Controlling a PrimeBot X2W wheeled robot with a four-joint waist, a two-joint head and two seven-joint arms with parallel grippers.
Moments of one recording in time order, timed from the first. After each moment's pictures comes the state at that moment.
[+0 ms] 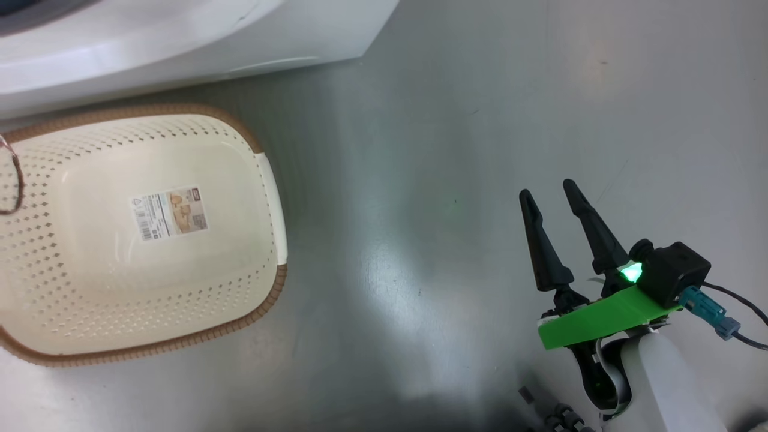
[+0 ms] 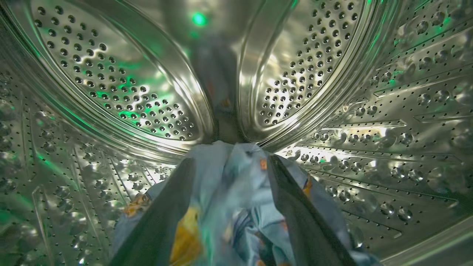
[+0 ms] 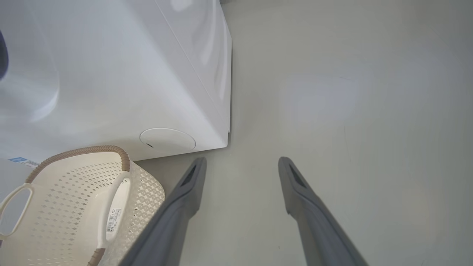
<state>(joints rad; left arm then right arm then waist) -1.50 0.37 -0.33 0.98 -0.54 -0.13 -0.22 -0.30 -0.05 0.12 0.15 0.33 0.13 -0.25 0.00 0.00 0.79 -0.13</state>
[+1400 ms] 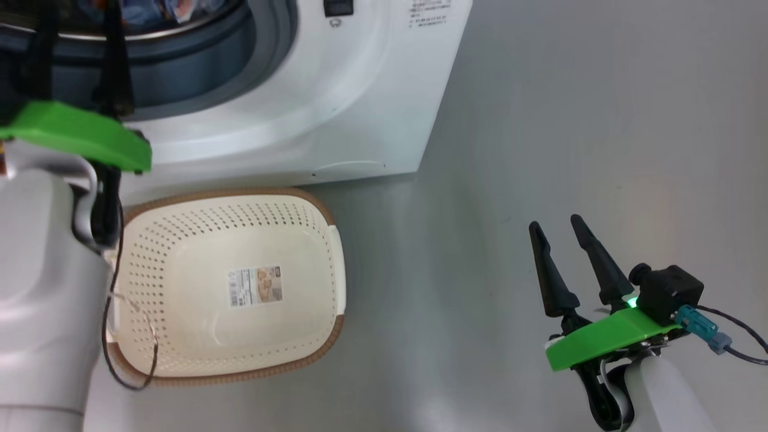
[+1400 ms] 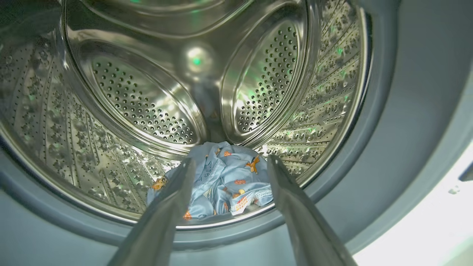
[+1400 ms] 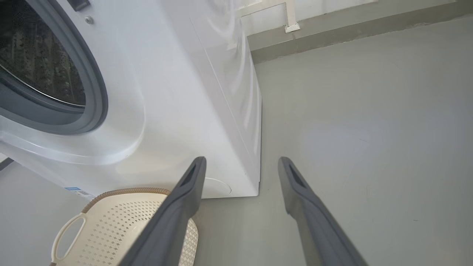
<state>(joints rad) -0.96 0.24 -0.28 0.70 -0.48 -0.08 -0.26 -0.28 -0.05 0.08 0.25 0.32 0.13 -0.25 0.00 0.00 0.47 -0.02</state>
